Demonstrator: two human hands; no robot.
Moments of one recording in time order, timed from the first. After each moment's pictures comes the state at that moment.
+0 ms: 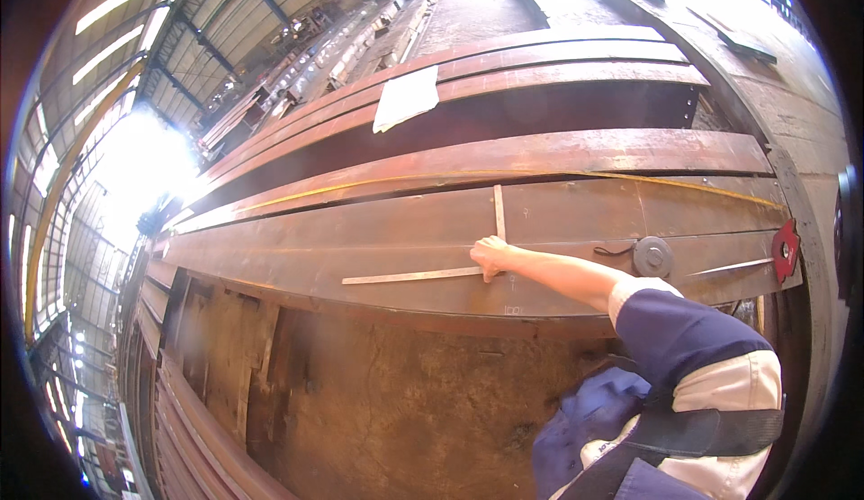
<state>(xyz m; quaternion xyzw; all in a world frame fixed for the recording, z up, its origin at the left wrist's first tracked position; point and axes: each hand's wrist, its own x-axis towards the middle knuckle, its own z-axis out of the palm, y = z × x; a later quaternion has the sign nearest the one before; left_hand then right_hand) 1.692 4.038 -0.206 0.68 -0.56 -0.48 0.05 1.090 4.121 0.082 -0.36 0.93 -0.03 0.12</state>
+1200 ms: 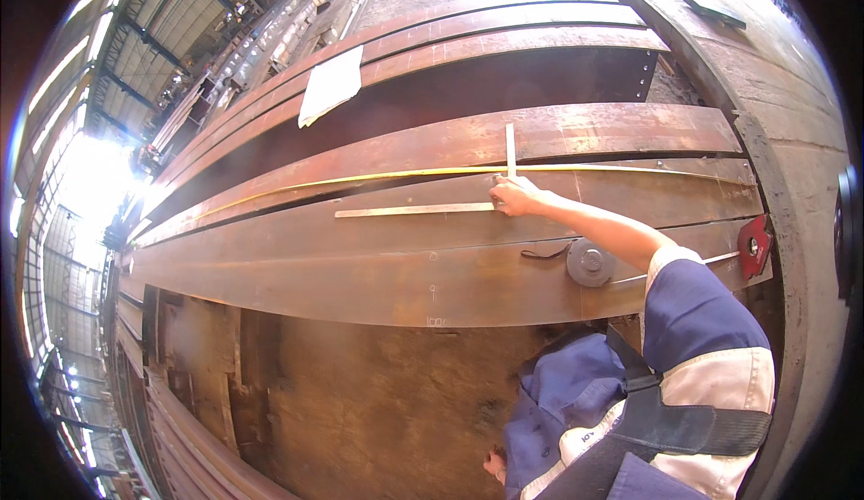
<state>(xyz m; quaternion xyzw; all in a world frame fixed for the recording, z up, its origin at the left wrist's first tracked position) 1.694 4.091 -0.237 0.63 -0.45 -0.63 0.06 1.049 4.394 0.071 -0.24 0.95 -0.17 0.05</state>
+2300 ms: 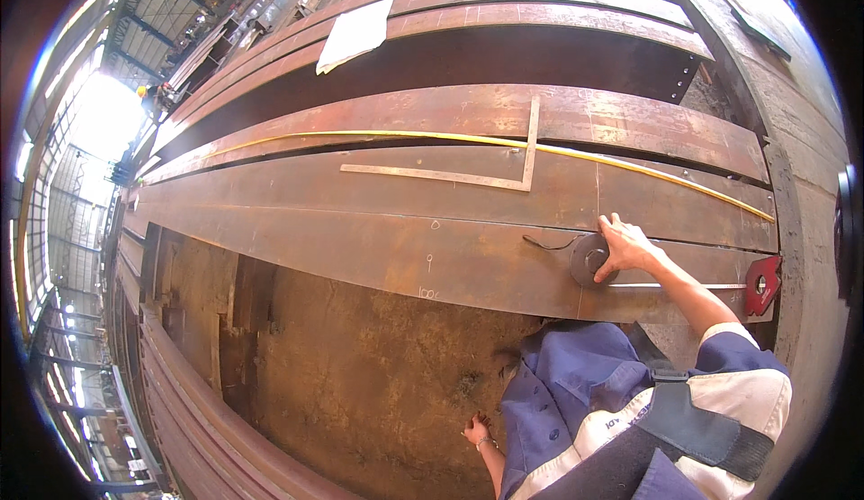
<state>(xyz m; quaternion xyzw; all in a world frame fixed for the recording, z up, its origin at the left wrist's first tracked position) 1.651 4.135 -0.195 0.64 -0.49 -0.59 0.02 1.225 4.515 0.129 -0.12 0.96 -0.11 0.23</state>
